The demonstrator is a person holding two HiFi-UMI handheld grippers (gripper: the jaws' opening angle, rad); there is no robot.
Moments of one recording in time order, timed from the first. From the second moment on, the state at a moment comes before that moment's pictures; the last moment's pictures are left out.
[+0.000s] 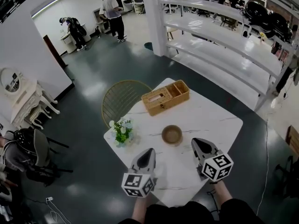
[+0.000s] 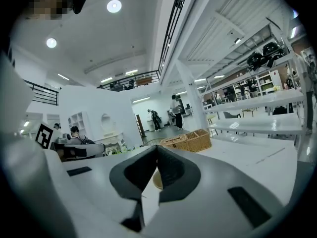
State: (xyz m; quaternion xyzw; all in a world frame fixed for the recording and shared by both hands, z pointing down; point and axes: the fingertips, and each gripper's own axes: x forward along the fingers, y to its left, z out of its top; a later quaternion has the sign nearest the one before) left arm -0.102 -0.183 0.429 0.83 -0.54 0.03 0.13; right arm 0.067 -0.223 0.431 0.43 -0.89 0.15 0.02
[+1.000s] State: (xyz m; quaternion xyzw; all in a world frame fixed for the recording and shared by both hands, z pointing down) left arm -0.120 -0.153 0.358 0.82 -0.57 0.00 0.04; right arm 0.133 -0.184 0.348 0.51 -0.86 0.06 -0.03
